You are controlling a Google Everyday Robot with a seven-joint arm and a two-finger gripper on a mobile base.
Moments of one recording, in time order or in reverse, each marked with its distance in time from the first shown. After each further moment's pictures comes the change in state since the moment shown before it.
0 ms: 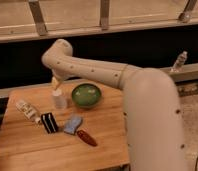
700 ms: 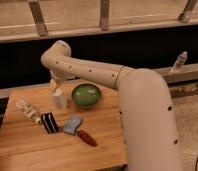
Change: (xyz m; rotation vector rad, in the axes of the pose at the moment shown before) arm 0.002 0.021 0.017 -0.078 0.031 -0.068
